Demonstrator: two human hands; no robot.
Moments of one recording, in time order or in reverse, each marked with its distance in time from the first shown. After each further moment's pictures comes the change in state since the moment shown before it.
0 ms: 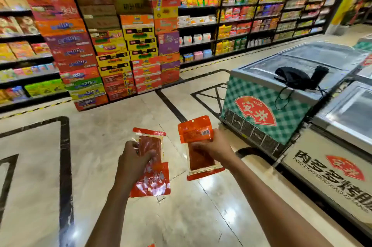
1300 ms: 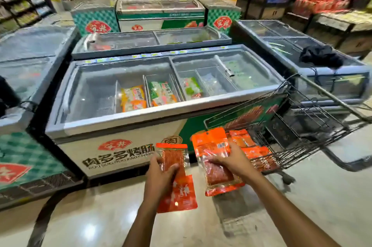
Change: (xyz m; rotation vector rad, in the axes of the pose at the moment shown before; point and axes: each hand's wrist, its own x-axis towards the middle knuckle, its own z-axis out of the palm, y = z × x) left_hand -0.474 0.321 0.787 0.091 -1.253 0.459; right_hand -0.480 0.478 -0.651 0.245 1.132 0.582
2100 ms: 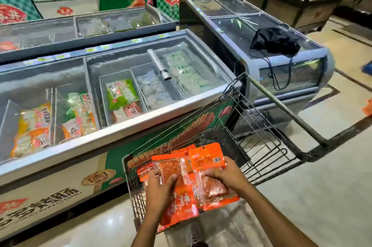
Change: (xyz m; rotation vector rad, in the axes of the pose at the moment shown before) left_hand 0.214 0.118 0.452 -0.017 -0.168 -0.129; right_hand 0.274 0.235 -0.338 0.223 0.010 0.264
